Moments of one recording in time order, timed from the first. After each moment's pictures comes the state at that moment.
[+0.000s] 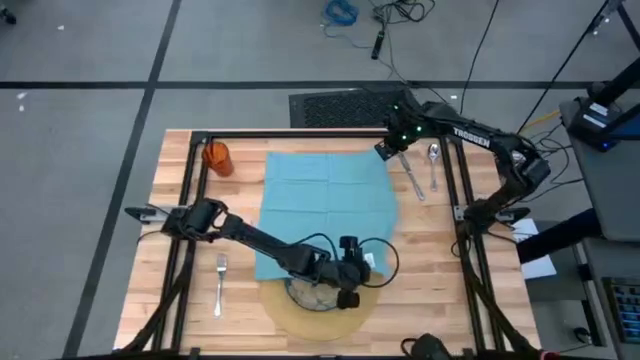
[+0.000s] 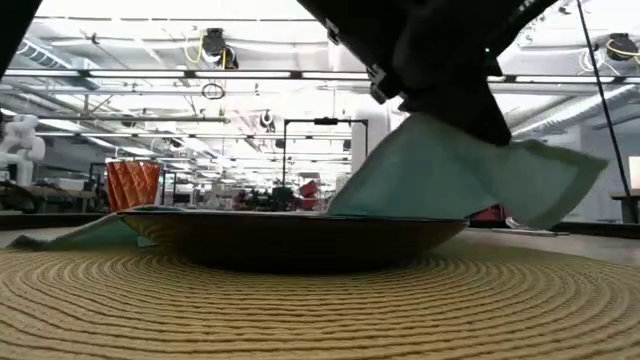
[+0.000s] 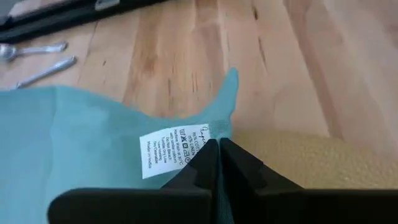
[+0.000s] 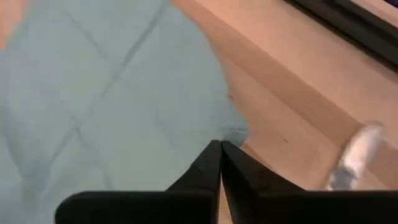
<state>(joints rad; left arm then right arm) -0.35 2.18 1.65 -0.19 -0.39 -0.03 -0.80 1.55 1.17 -0.72 -0.35 0.14</state>
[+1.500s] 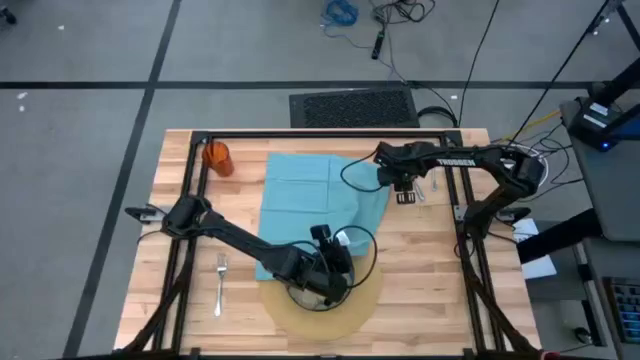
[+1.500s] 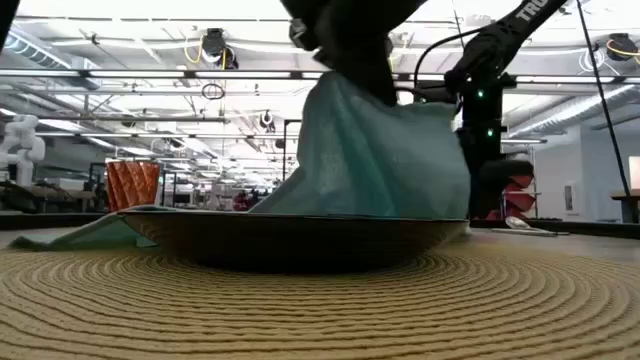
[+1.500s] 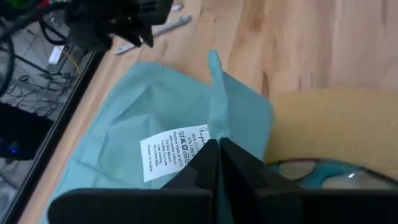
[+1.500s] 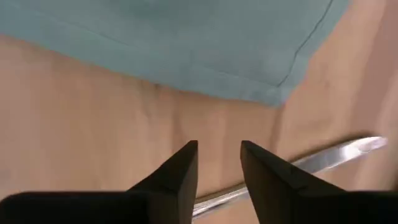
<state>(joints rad) -0.40 2.04 1.65 -0.59 -0.78 -0.25 -0.52 1.57 0.88 -0.74 0.26 -0.60</state>
